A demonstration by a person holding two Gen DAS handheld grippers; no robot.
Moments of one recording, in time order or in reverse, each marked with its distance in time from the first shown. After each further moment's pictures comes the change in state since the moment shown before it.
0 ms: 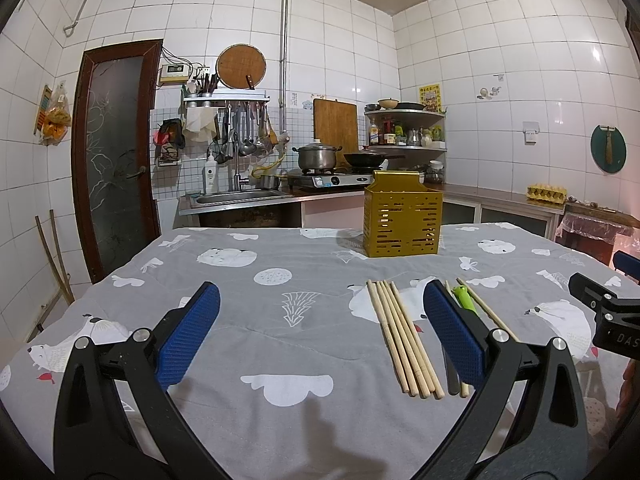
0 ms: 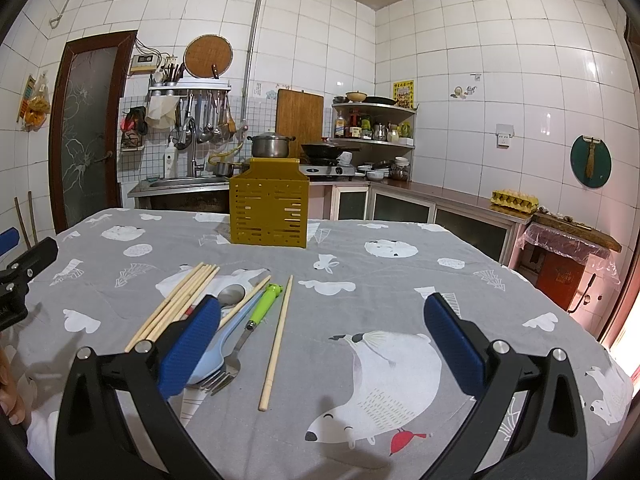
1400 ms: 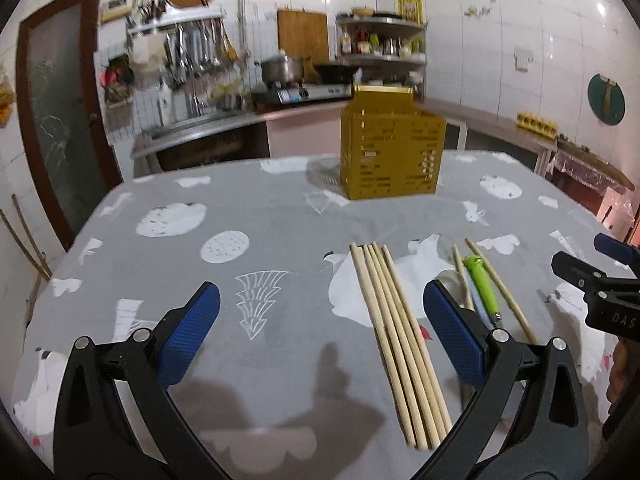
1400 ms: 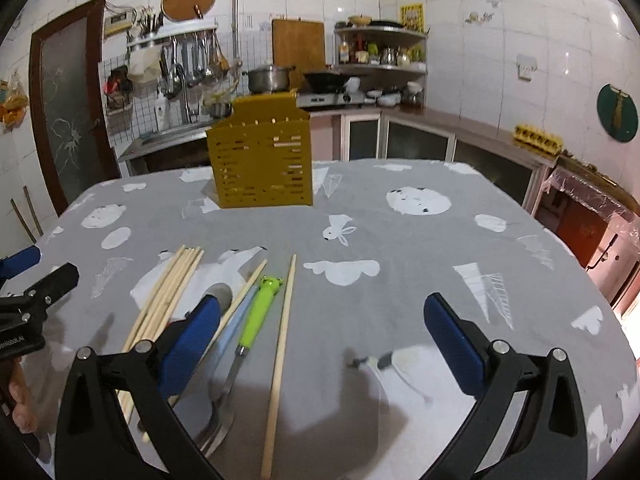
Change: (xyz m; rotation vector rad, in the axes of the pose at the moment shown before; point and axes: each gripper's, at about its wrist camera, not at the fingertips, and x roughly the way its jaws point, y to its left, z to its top) left arm 0.137 -0.015 0.030 0.061 0.380 -0.117; right arm 0.128 0.001 0.035 0.053 0.331 0.045
